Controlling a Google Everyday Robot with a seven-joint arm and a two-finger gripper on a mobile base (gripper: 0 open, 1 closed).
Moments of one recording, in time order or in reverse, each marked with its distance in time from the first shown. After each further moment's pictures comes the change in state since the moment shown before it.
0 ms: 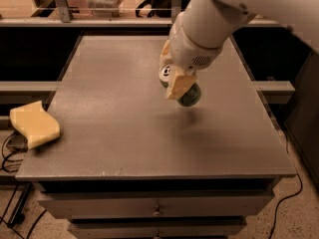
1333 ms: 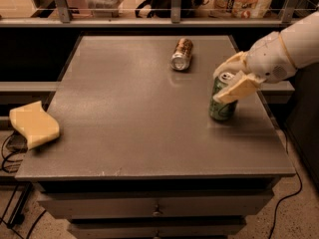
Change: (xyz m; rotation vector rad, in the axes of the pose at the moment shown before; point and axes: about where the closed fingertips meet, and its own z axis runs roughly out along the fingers) arm 0.126 0.020 -0.014 -0.042 -0.391 0.405
